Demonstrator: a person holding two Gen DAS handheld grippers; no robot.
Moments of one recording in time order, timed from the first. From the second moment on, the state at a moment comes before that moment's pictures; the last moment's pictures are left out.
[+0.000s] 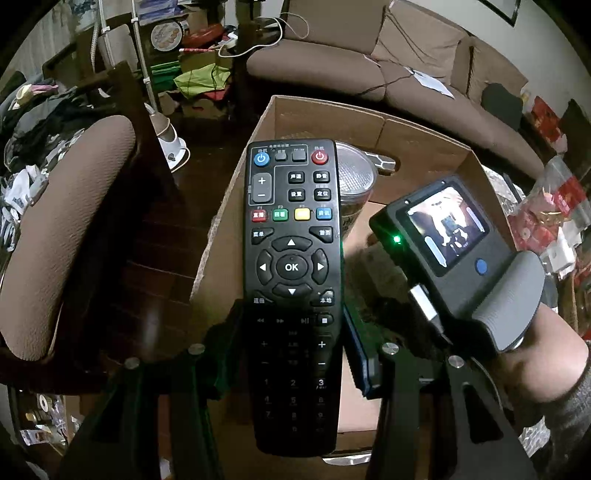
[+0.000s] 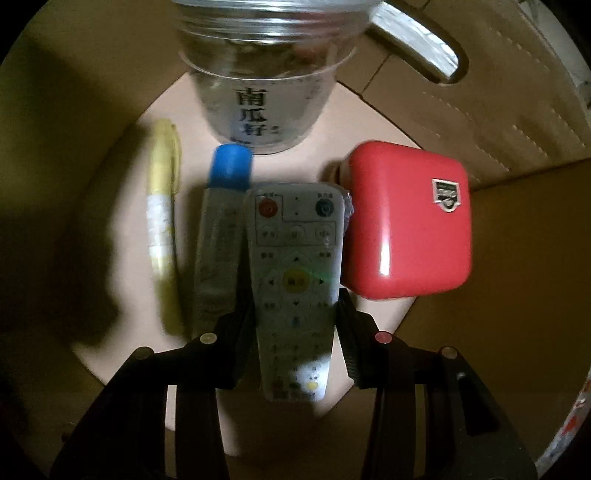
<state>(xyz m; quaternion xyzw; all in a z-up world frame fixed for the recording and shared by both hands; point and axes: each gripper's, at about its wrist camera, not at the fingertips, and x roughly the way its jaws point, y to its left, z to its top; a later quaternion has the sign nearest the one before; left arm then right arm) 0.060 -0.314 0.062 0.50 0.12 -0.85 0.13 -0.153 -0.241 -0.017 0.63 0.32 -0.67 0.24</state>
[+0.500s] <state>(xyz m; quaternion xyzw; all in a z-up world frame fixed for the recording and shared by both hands) 0.060 -0.314 0.055 0.51 0.11 -0.84 0.14 -0.147 -0.232 0.000 0.59 0.29 -0.71 0.25</state>
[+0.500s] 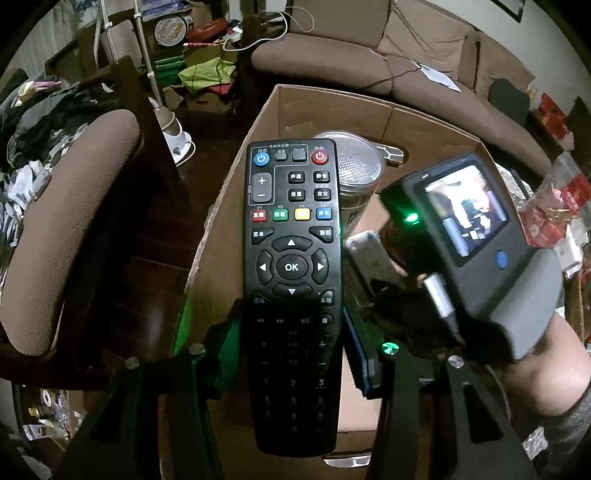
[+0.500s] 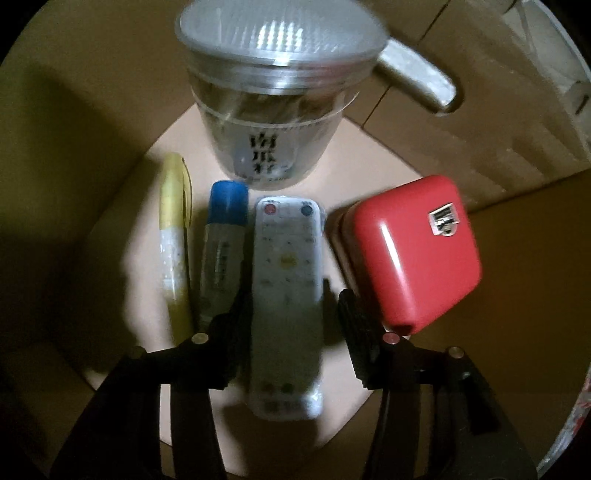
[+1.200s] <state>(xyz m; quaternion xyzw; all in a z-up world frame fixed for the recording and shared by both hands) 0.067 -0.286 0.077 0.51 0.09 -0.84 0.16 -0.081 -0.176 0.118 0.50 0.19 -0.77 0.34</state>
